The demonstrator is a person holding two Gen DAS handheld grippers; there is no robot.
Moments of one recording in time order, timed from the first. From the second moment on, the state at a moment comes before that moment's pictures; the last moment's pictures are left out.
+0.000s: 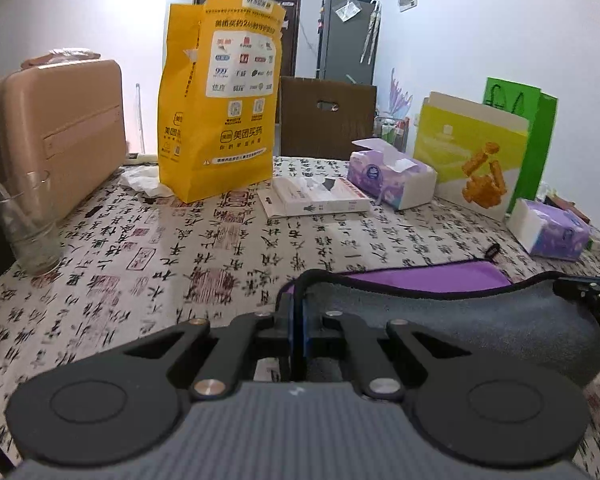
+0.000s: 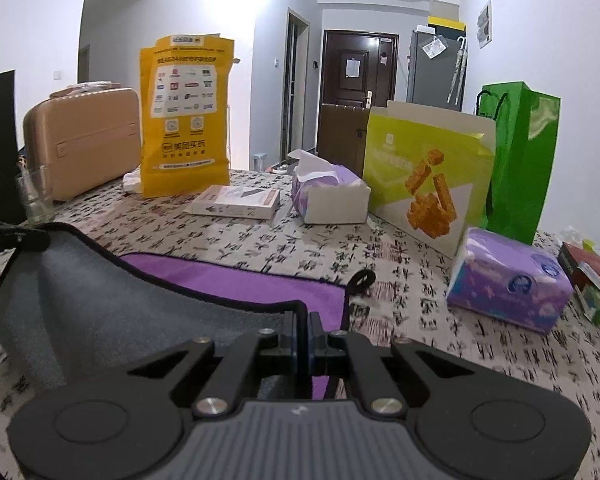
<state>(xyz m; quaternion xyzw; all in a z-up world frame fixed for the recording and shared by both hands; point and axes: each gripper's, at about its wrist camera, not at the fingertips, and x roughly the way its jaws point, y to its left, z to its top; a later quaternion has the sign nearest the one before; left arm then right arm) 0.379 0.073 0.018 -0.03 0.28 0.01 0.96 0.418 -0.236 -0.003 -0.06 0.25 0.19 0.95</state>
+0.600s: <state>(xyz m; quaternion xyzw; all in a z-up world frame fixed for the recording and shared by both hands) 0.472 0.091 -0.016 -0.06 0.33 0.02 0.94 0.523 -0.227 -0.033 -0.04 0.29 0.18 0.94</state>
